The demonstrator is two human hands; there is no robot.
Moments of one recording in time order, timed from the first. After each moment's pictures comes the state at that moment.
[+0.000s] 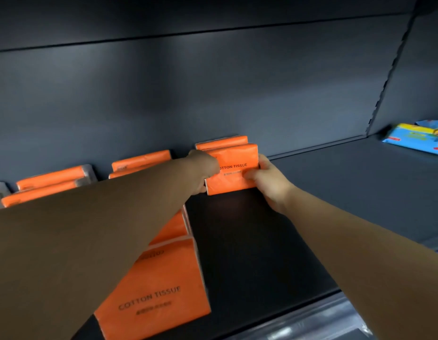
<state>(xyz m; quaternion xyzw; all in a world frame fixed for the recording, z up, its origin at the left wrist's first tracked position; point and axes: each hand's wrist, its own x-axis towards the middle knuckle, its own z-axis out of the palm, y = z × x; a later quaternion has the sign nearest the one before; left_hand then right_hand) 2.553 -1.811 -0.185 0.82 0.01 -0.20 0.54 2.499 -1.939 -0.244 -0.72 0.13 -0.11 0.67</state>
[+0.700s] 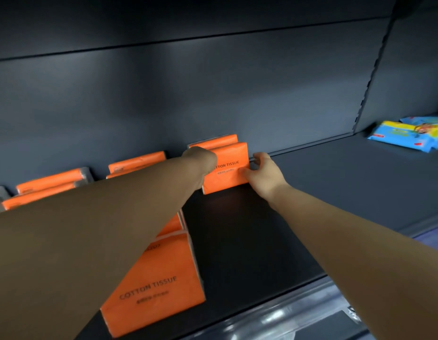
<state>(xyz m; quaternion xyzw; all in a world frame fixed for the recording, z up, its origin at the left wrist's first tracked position) 2.545 -1.821 -0.179 0.87 -0.02 -0.13 0.48 2.482 -1.941 -0.234 -0.81 0.21 -0.16 0.53</state>
